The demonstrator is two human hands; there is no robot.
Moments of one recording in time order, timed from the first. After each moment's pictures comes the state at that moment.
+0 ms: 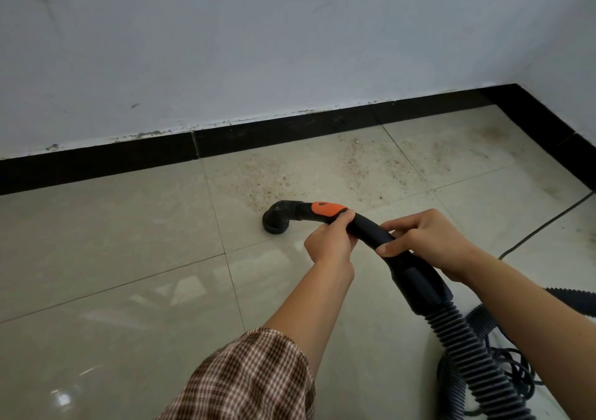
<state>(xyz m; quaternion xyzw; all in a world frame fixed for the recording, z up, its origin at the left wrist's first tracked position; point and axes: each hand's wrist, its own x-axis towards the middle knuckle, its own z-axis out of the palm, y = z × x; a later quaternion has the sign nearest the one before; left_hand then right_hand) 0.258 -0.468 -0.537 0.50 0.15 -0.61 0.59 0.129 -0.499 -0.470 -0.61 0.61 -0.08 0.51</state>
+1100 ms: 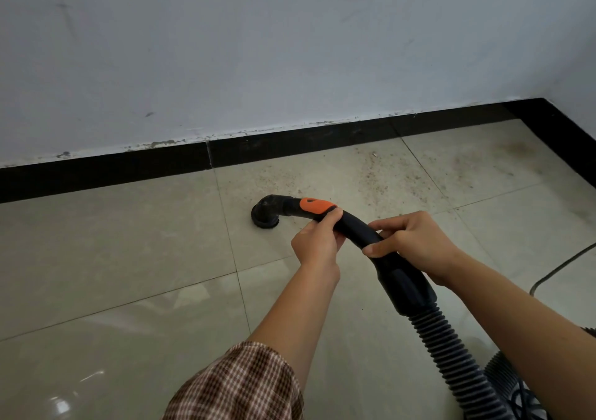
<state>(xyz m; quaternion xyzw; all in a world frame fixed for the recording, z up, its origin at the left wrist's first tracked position) 0.316 -0.493 -0.548 0.50 0.12 -0.58 0.63 0.187 -0.529 -0.487 -0.62 0.58 -0.10 0.52</state>
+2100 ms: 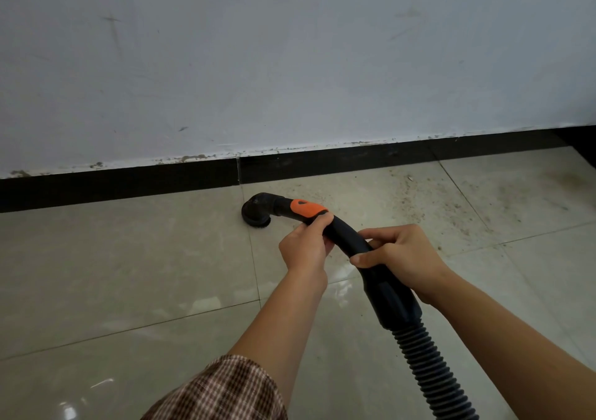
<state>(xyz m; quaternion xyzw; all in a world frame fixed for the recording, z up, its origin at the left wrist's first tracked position) 0.391 -0.519 -0.570 0.54 0.12 -0.53 0.65 0.259 -0.553 -0.520 -0.64 0.54 -0.13 0.53</state>
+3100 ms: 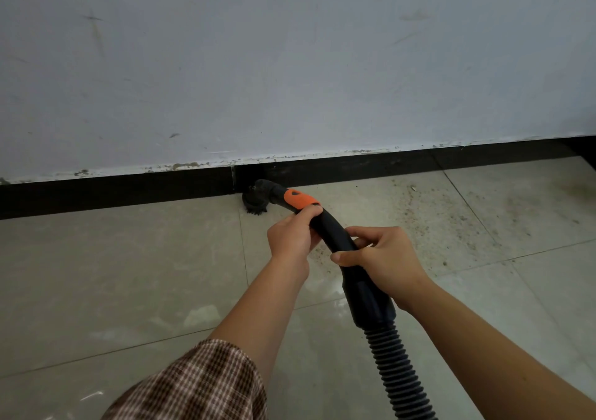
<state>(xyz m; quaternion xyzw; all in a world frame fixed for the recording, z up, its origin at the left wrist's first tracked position) 0.423 -0.553 -0.581 0.56 0.06 -0.51 0.65 0.290 -0.568 -0.534 -0.66 0.53 -0.18 0.50</state>
